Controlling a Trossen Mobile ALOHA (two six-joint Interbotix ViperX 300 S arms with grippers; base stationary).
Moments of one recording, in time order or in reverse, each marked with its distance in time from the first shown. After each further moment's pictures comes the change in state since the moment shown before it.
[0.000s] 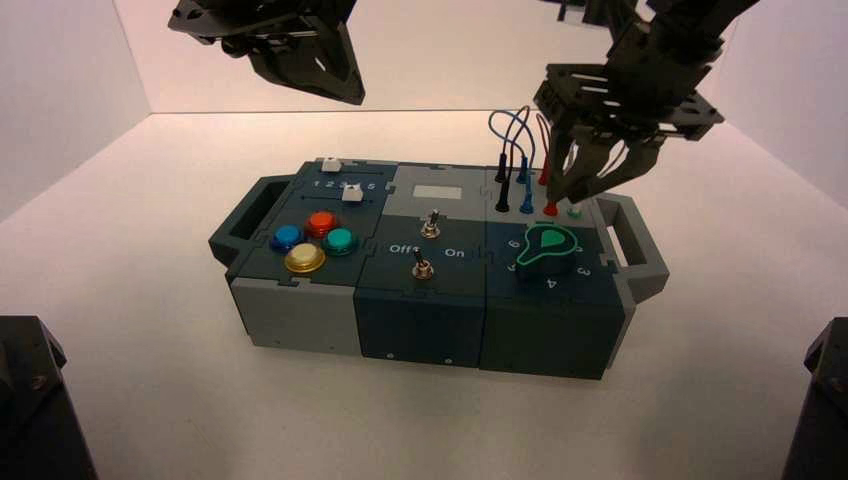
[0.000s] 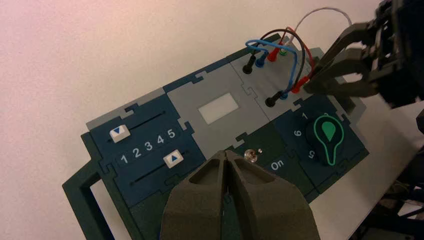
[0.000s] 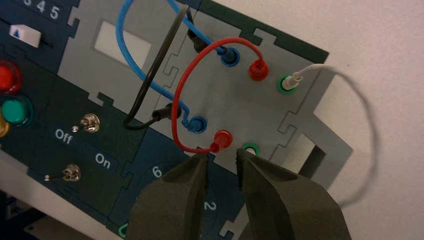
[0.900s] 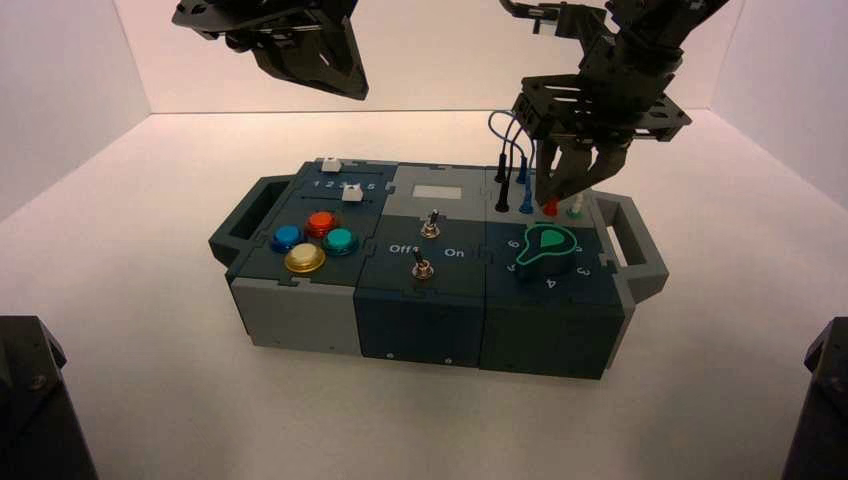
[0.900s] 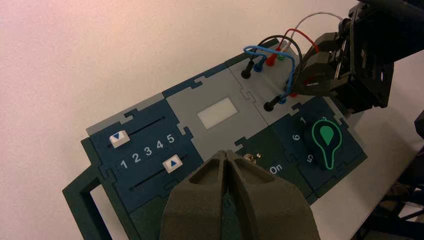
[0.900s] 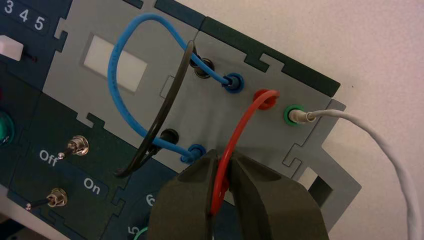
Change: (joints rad) left arm 0.000 0.005 -0.012 0.002 0.000 0.003; right arm 0.002 0.101 -0.064 -0.037 -0.021 -0.003
